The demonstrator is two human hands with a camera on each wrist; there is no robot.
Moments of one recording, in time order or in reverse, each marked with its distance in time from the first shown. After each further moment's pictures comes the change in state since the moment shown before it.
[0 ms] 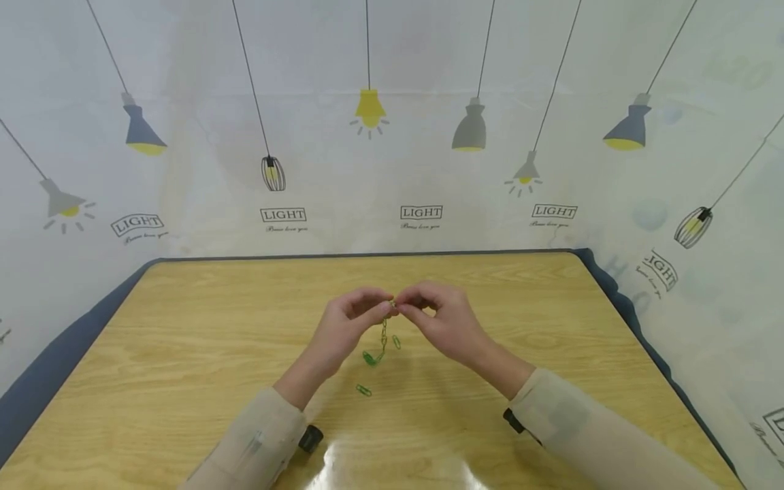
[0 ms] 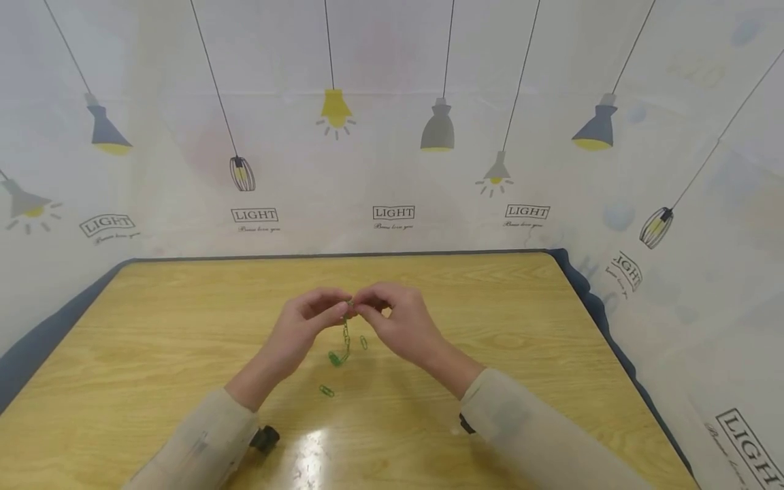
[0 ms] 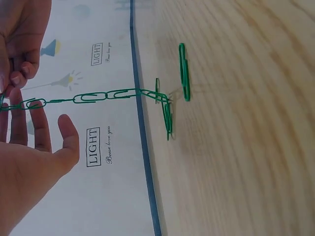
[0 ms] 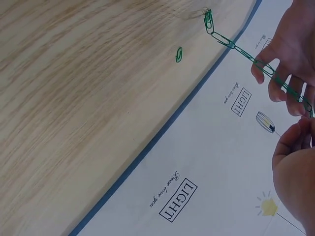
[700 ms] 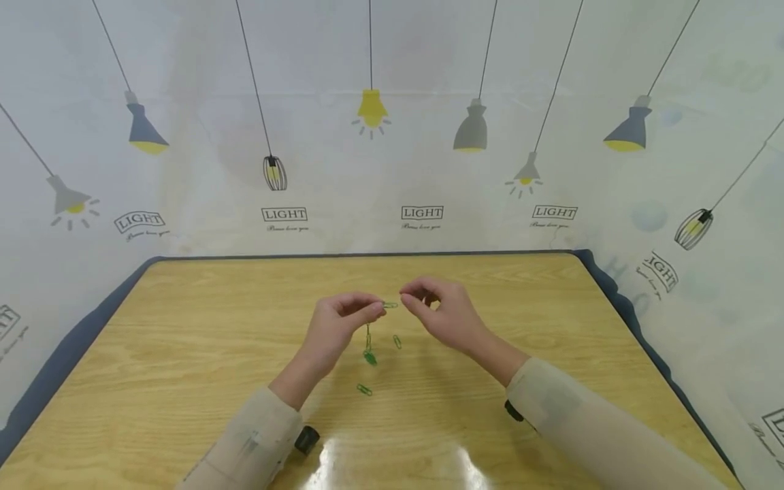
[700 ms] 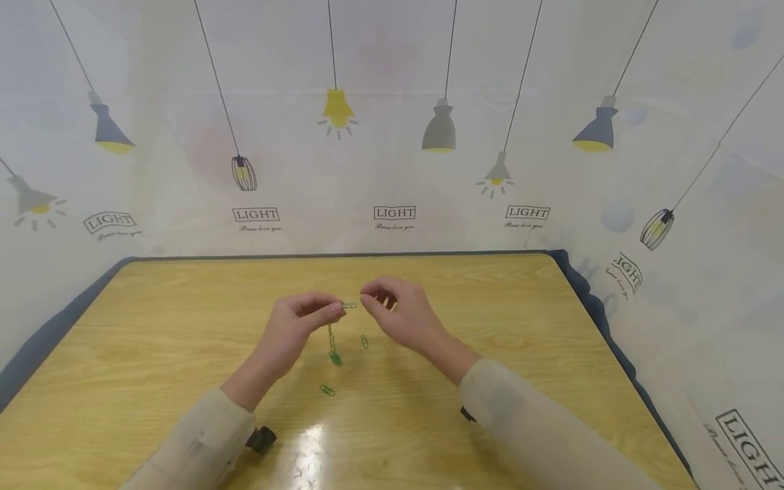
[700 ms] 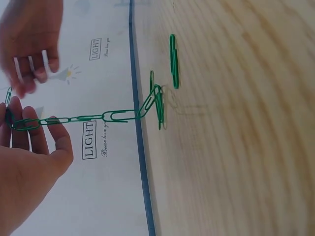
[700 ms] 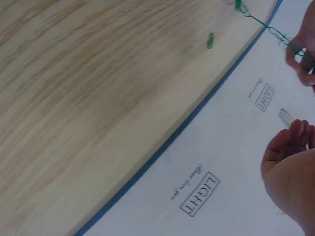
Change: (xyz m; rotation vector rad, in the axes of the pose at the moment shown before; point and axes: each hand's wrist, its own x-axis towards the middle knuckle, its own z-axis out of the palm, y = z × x) left_hand -0.005 0.004 -0.007 0.030 0.102 -0.045; right_hand 0.006 0.016 -0.002 -0.086 -0.057 0.138
